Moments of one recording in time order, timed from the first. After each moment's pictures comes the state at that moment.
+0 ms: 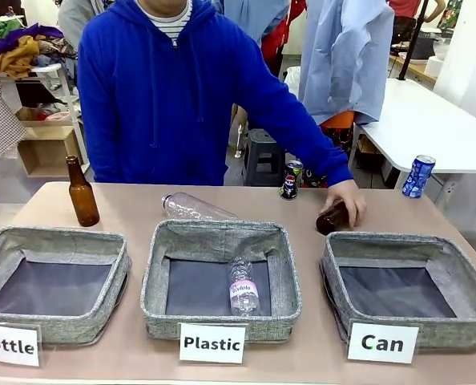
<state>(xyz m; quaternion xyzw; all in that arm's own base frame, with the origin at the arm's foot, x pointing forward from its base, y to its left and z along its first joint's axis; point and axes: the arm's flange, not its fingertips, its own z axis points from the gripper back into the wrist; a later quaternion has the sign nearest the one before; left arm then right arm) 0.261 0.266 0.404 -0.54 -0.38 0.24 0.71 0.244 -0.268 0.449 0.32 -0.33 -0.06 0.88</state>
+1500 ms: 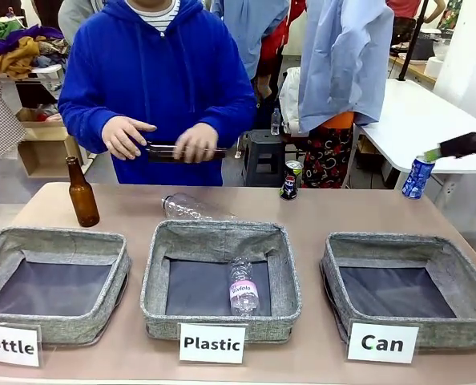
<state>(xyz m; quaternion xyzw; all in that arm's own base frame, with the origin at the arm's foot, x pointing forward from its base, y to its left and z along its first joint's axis) 0.261 0.266 0.403 -0.54 -0.38 0.24 0.71 0.468 -0.075 0.483 0.14 -0.37 0.16 0.91</state>
